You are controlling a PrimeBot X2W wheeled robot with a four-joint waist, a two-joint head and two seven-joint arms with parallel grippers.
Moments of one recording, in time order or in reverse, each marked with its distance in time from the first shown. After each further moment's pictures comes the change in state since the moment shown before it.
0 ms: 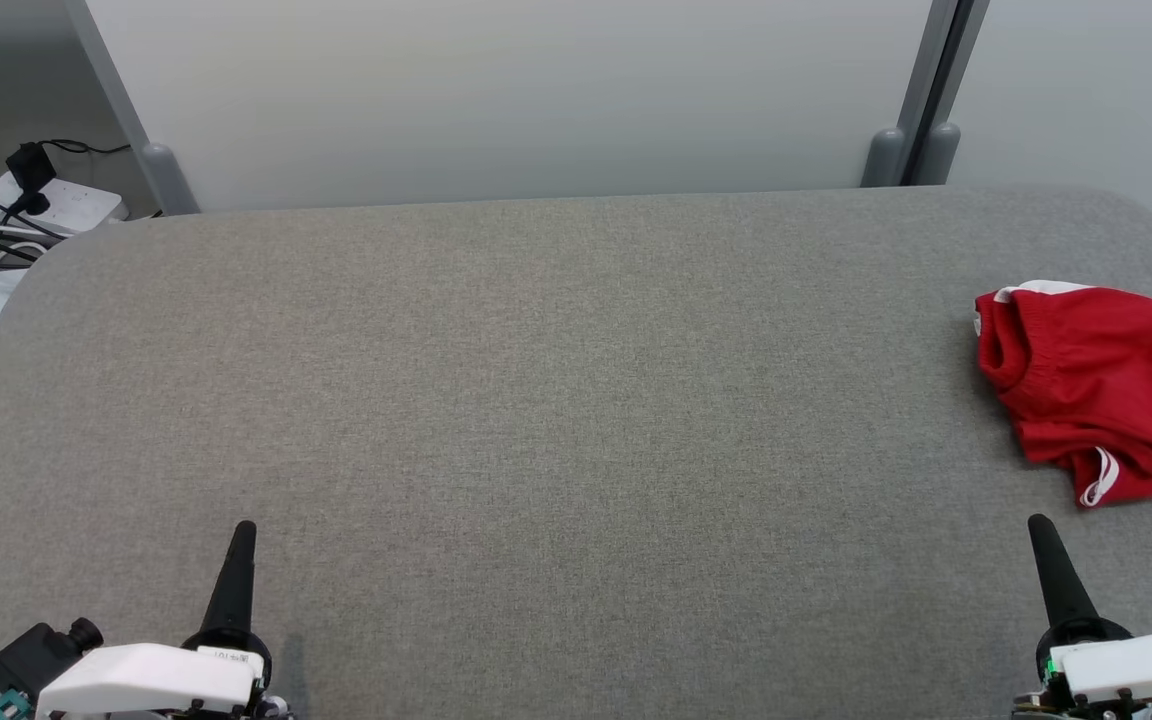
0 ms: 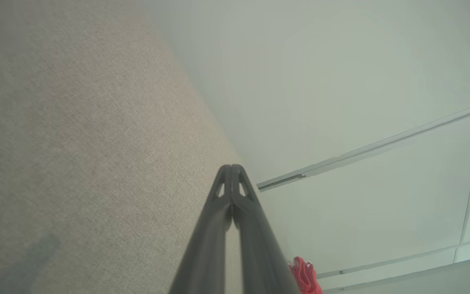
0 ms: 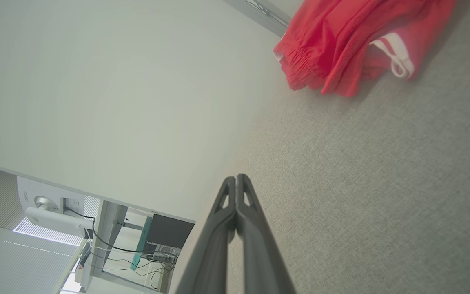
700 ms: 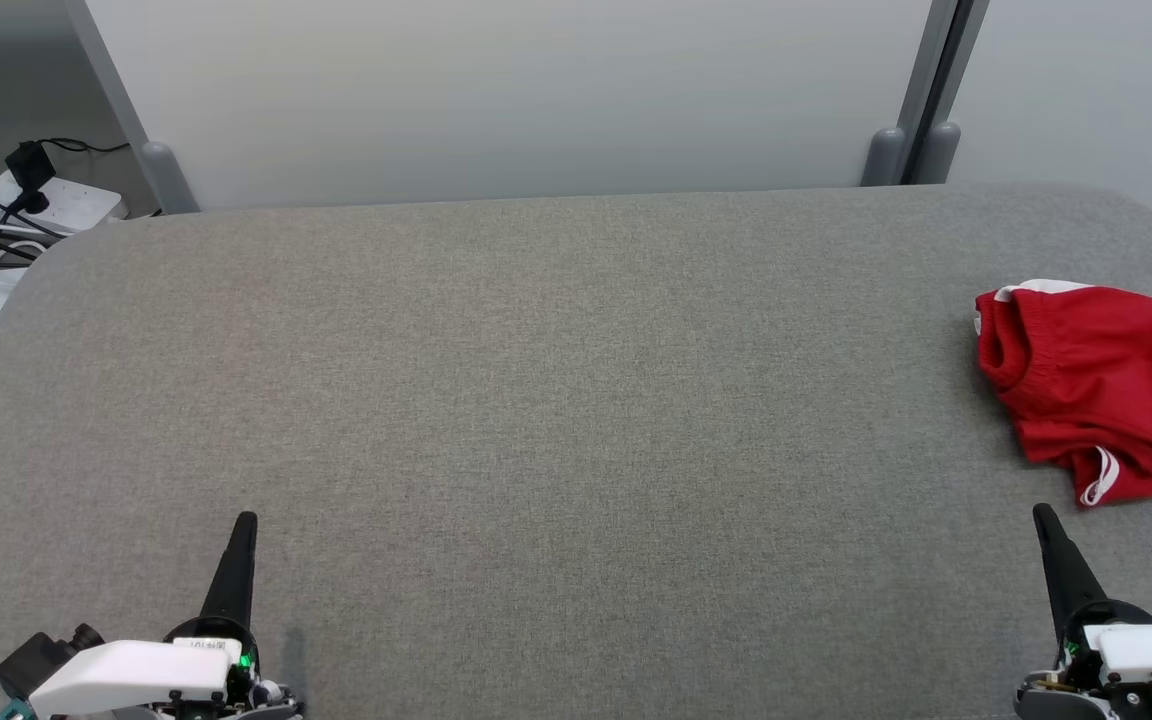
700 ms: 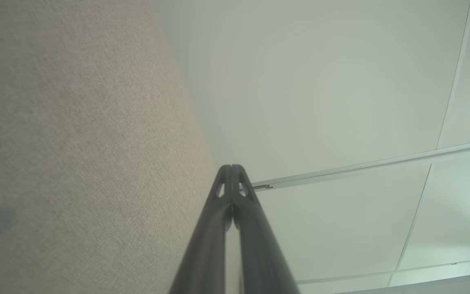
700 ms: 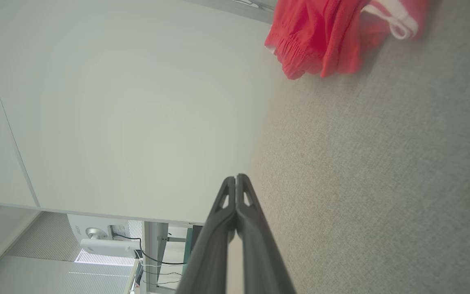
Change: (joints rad) left arm -0.019 -0.028 0.031 0.015 -0.213 -0.017 0.052; right arm -0.036 0.001 -0.025 0.032 0.241 -0.001 0.055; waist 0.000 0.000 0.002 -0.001
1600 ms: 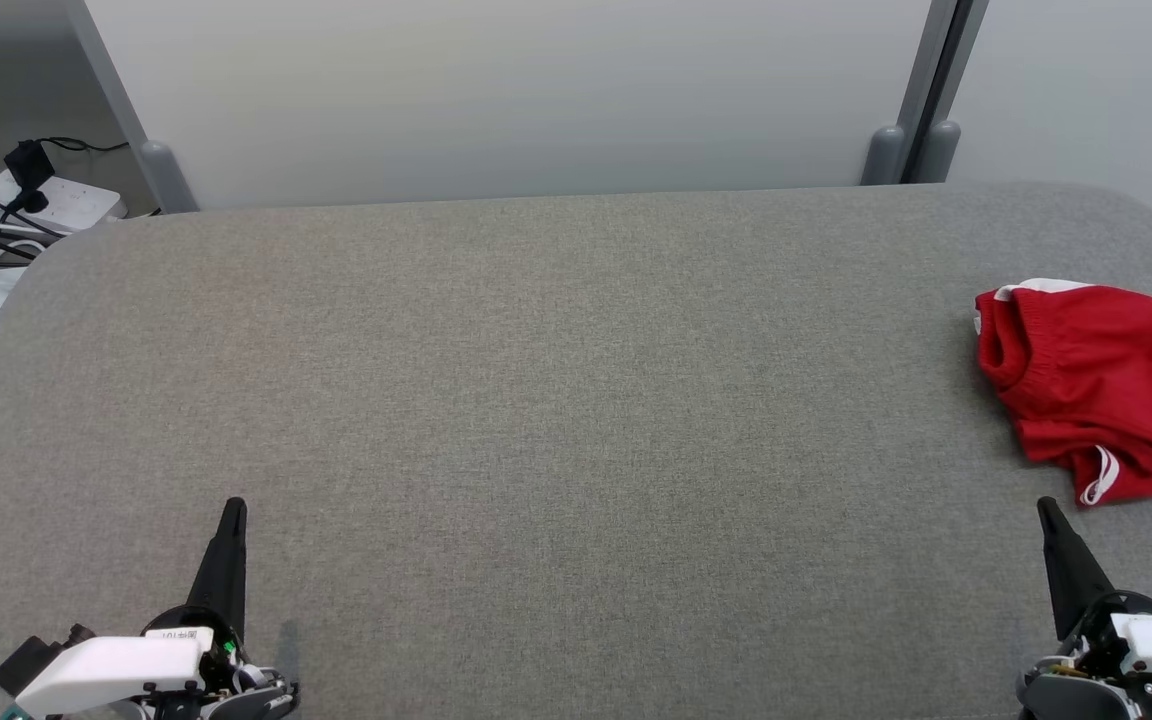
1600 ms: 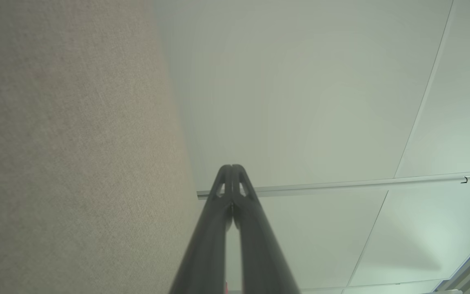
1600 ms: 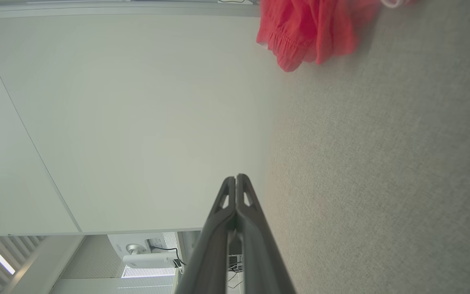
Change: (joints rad) left arm -0.019 -0.010 0.028 0.007 -0.167 -0.017 0.035; right arm -0.023 0.004 -0.025 0.028 0.185 -0.003 0.046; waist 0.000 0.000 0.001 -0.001
